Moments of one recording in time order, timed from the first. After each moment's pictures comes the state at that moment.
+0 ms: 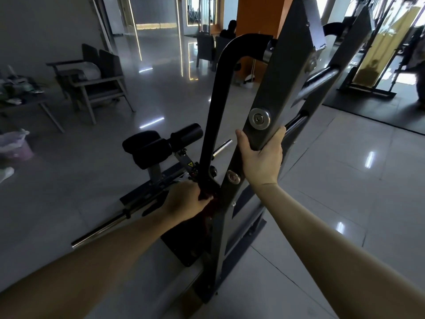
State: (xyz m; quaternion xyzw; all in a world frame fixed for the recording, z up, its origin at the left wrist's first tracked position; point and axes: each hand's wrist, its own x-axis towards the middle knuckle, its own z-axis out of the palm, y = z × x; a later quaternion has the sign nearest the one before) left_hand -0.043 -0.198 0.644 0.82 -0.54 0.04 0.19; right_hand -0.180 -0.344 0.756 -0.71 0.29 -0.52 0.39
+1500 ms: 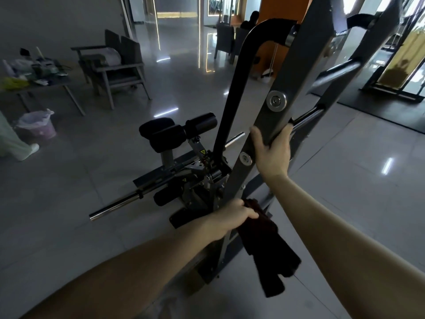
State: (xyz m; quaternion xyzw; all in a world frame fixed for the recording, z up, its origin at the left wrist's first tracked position) left_hand -0.180 -0.198 0.658 0.72 -0.22 -0.49 0.43; right_hand -0.200 -0.336 0.735 -0.74 0.28 -0.44 0.41
